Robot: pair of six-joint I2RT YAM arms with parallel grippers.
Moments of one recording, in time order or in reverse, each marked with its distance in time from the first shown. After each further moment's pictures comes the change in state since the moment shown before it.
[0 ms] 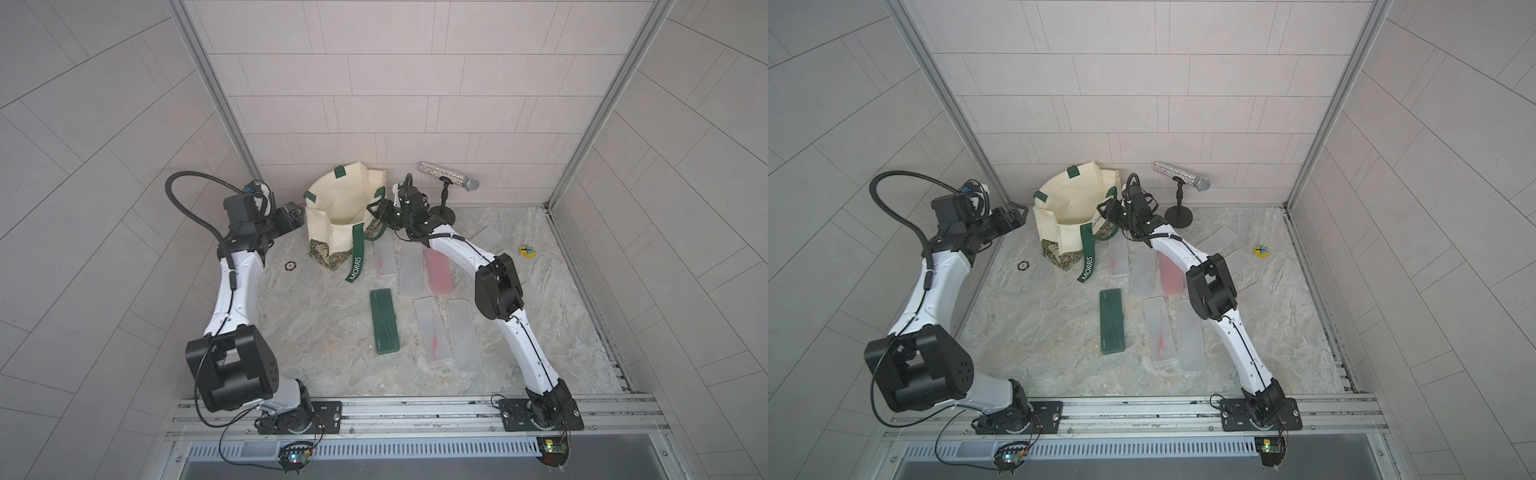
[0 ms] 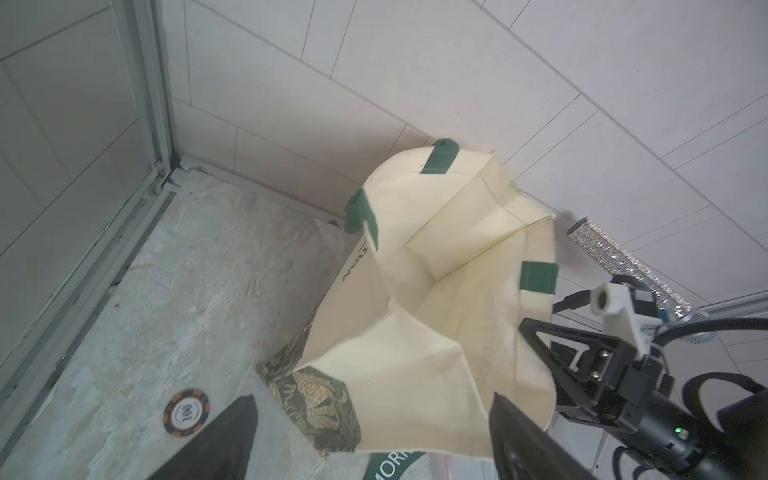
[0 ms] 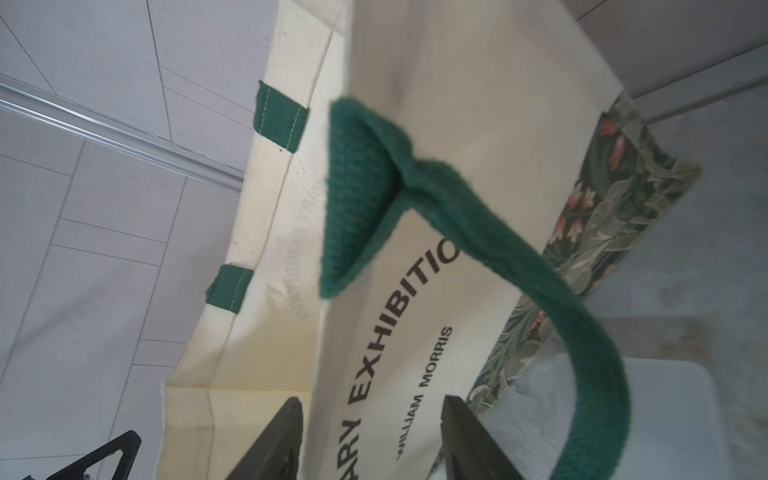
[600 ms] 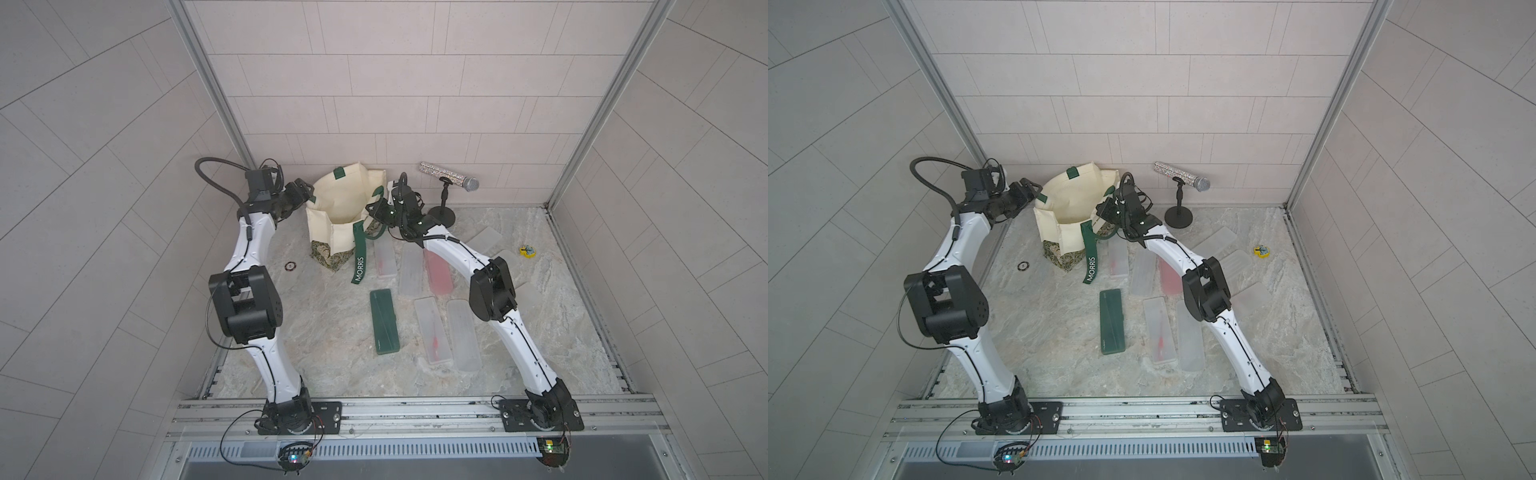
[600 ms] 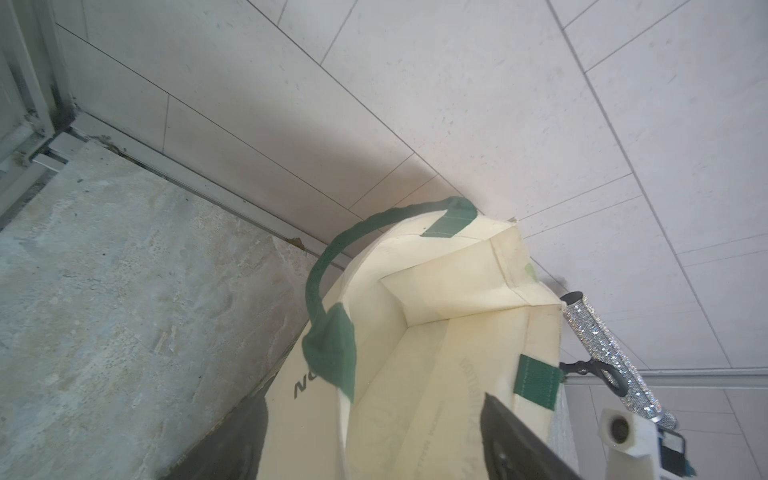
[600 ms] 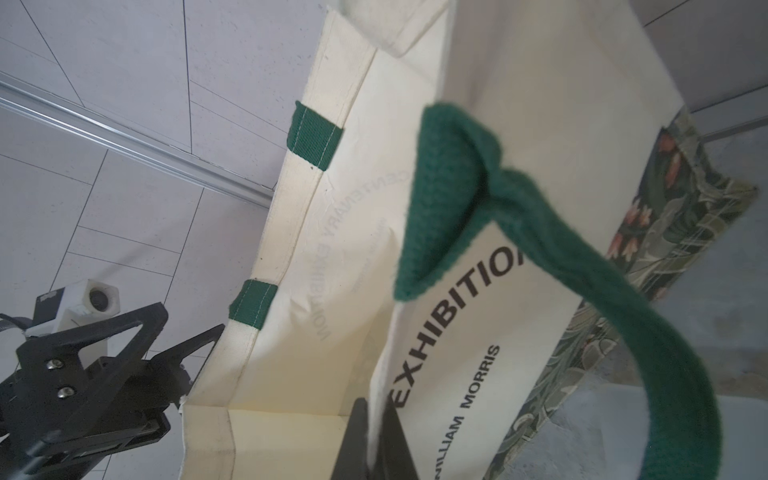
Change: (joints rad) left arm -0.061 0.466 0.507 -0.047 0.022 -0.214; right arm 0.024 0.120 0.206 -0.013 0.051 0.018
